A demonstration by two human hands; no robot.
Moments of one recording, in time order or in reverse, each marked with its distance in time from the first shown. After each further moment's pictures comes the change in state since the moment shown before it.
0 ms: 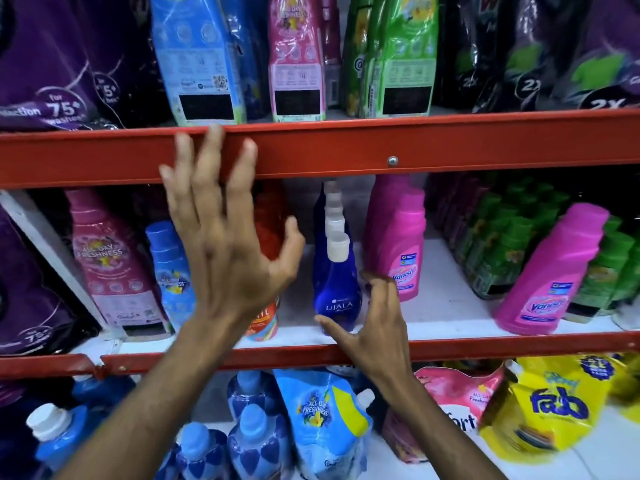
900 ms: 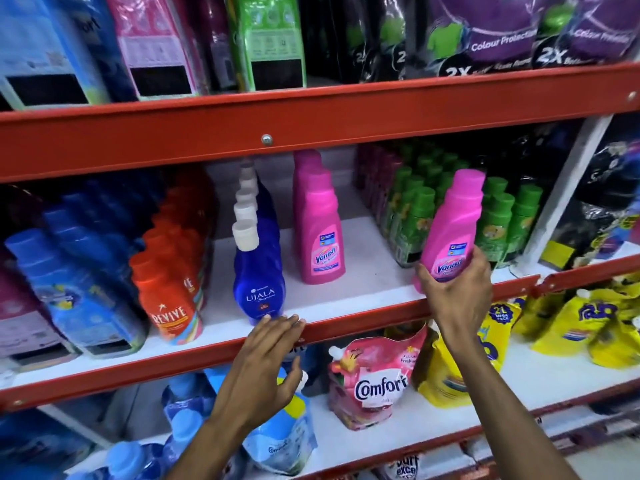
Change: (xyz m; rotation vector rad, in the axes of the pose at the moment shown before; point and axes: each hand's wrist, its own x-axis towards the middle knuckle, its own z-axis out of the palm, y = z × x) left_hand -0.188 0.050 0.067 -0.410 -0.804 0.139; right_hand 0.016 0.157 -0.140 -0.182 0.485 0.496
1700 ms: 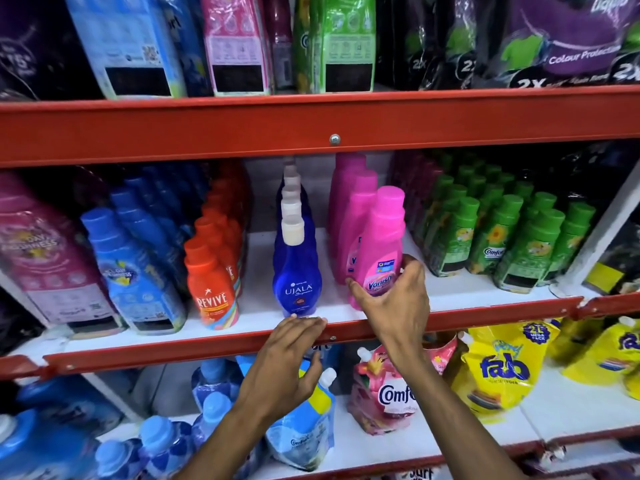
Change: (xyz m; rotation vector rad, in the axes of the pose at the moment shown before) left_hand -0.009 -0.004 -0.012 -0.089 0.025 -0.085; right_hand -0.087 -0.090 0.049 -0.022 -0.283 -0.151
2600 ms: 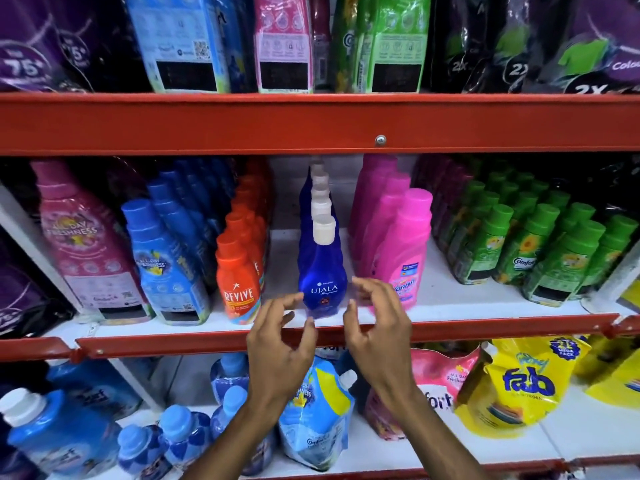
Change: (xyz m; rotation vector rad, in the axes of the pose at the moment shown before) left_hand 0.004 -0.003 -0.021 -0.364 0.536 -0.356; right_hand -0.059 -0.035 0.011 0.367 -0.089 -0.393
